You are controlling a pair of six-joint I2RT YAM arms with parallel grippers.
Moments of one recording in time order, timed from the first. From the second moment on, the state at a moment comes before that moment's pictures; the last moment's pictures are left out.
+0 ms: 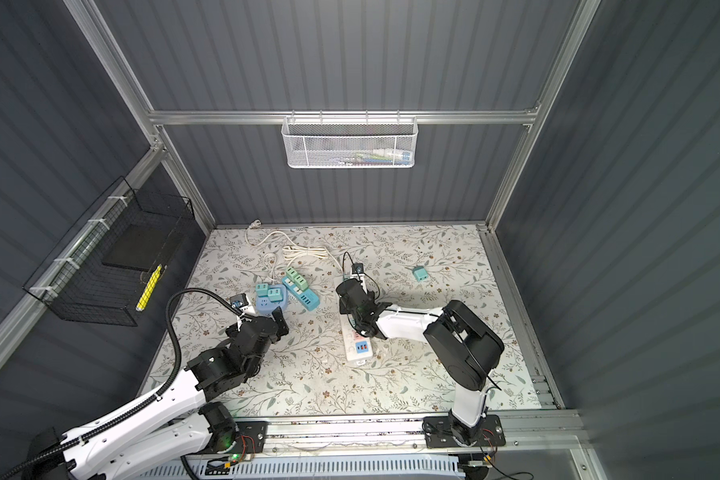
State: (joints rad) left arm -0.83 0.84 0.55 -0.41 -0.79 -0.76; right arm 0.83 1.80 0.98 0.16 0.44 0.52
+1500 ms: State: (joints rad) left arm -0.83 0.76 0.50 -0.37 -0.79 -0.75; right arm 0.83 1.81 0.90 0.34 0.45 0.41
